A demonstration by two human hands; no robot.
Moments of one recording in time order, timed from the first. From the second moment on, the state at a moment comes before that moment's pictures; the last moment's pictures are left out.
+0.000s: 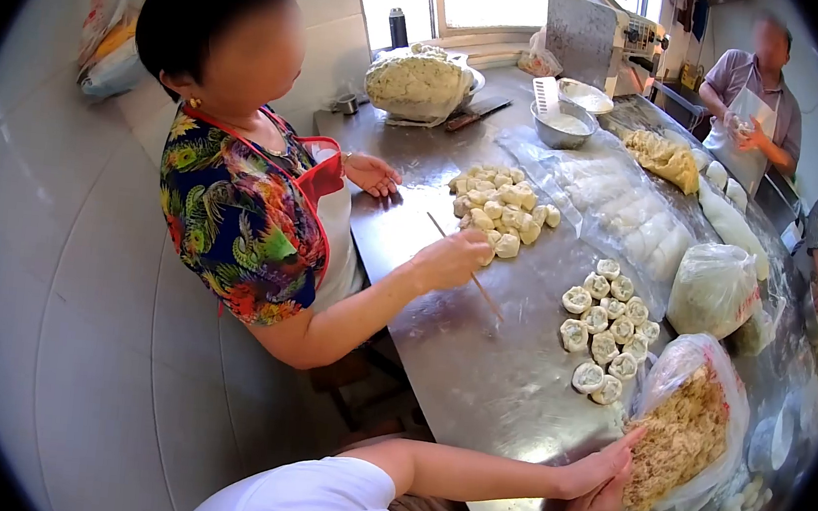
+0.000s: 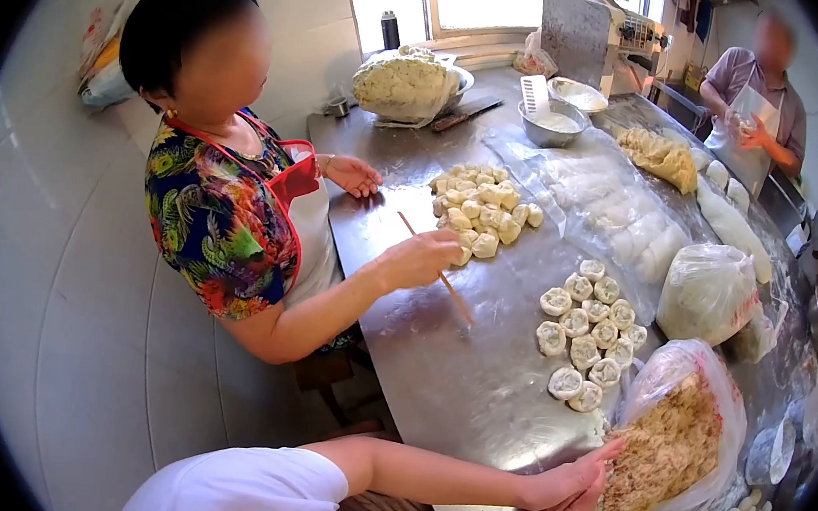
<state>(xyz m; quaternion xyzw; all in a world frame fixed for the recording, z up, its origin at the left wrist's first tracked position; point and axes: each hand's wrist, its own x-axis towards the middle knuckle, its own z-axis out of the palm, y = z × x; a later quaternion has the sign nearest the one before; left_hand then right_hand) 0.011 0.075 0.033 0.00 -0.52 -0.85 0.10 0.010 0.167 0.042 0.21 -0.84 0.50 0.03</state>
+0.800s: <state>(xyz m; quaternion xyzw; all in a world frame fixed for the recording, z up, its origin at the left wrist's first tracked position) 0.021 0.059 0.066 0.12 -0.55 -0.81 0.12 0.014 0.172 0.060 0.11 -0.70 0.70 -0.10</state>
